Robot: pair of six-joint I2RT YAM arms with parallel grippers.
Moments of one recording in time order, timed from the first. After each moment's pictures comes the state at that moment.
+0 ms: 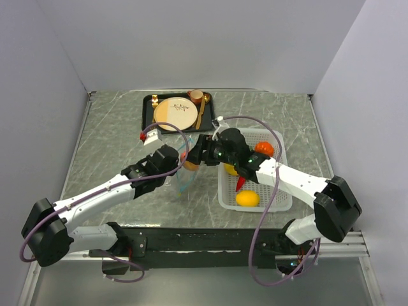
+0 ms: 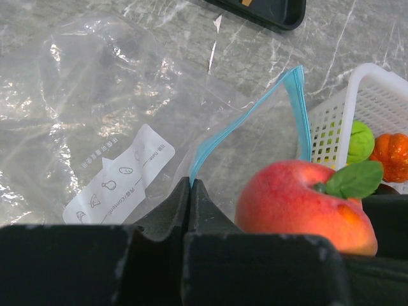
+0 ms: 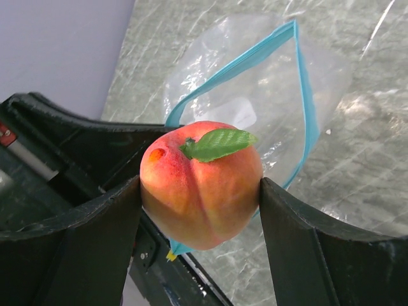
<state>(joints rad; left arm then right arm) -0.81 1.18 0.81 -0.31 -0.57 -0.99 0.76 1.41 0.93 0.06 -0.18 0.74</state>
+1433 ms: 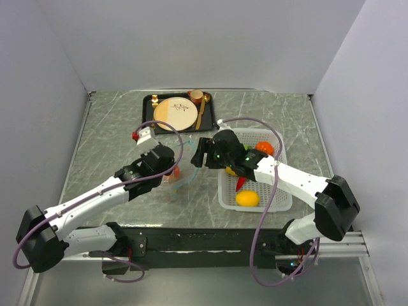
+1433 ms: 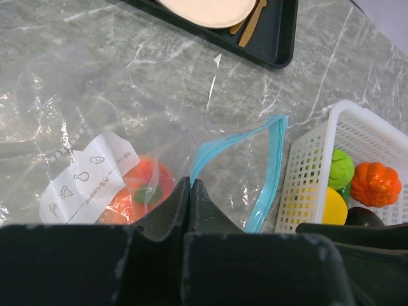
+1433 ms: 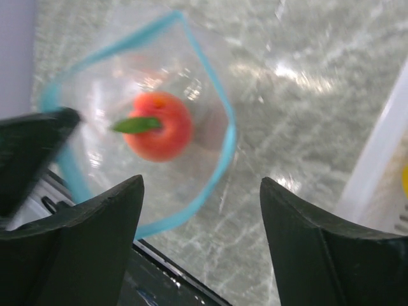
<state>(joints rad) -0.81 1.11 0.82 -0.34 -0.66 -1.00 0.80 1.43 1.02 -0.23 0.03 0.74</state>
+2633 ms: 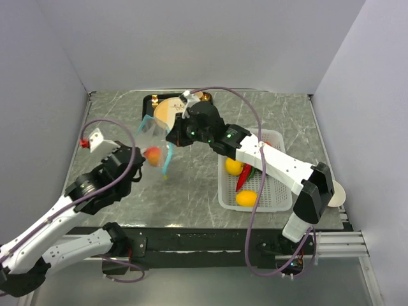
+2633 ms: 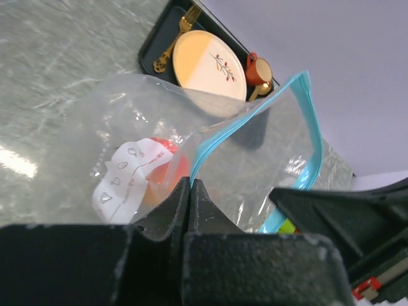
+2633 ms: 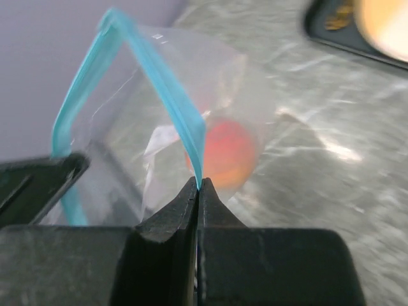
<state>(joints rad) -0.84 0.81 1.03 -0.78 -0.91 -1.17 0.87 1.66 1.56 -0.30 -0.11 0.55</state>
